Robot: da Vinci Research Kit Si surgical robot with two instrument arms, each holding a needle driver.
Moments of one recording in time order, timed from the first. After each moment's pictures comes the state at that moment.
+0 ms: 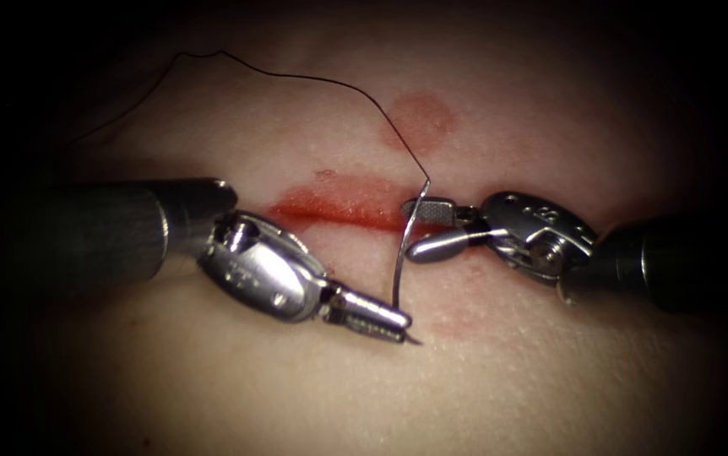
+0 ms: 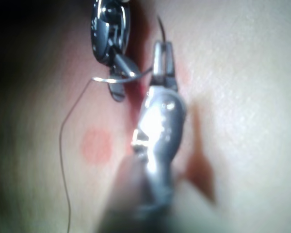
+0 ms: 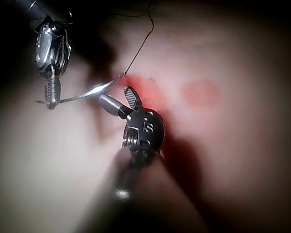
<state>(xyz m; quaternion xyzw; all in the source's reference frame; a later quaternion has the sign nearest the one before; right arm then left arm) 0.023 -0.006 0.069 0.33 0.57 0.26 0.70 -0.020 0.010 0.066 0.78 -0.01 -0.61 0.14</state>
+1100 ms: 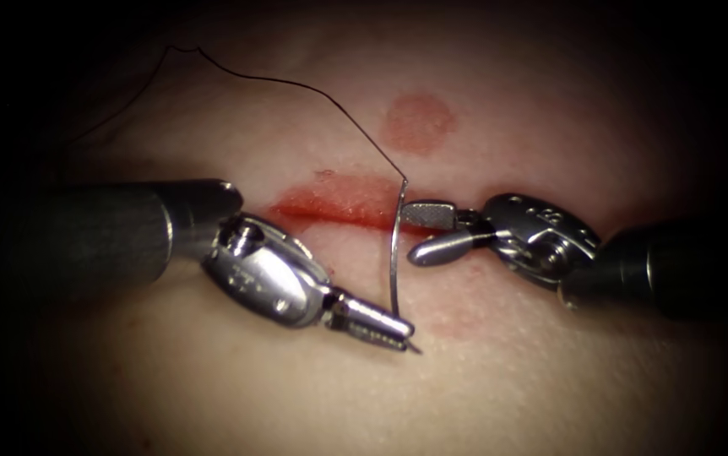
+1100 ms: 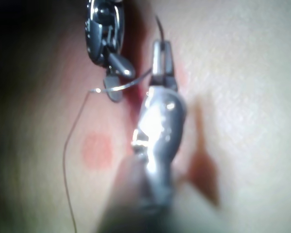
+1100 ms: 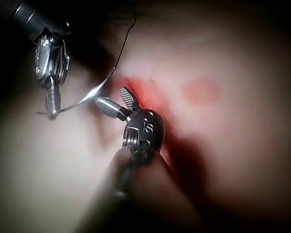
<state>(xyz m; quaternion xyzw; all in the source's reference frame) 0.023 -0.006 0.068 0.35 0.58 0.27 0.68 -0.020 0.009 0.066 0.79 0.00 -0.60 0.14</state>
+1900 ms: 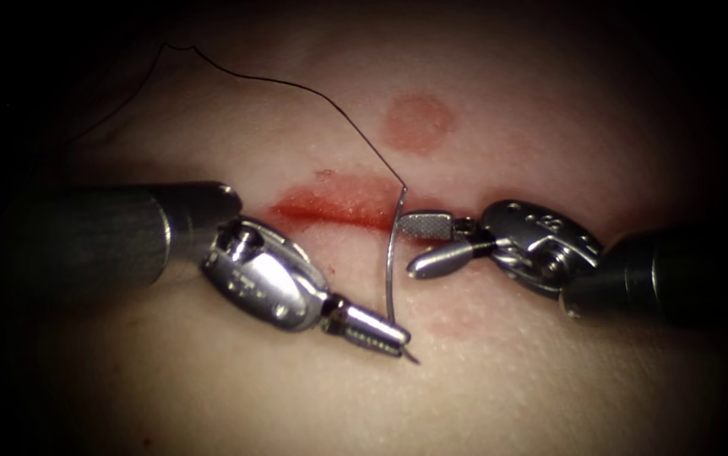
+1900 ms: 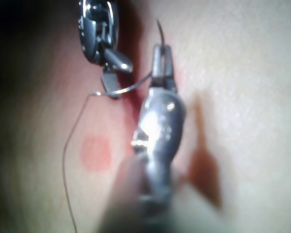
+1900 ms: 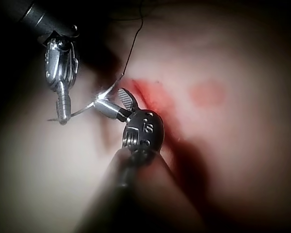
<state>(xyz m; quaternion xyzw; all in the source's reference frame) 0.023 -0.007 0.066 0.38 0.58 0.26 0.67 -0.021 0.009 0.066 0.75 0.00 -0.63 0.20</state>
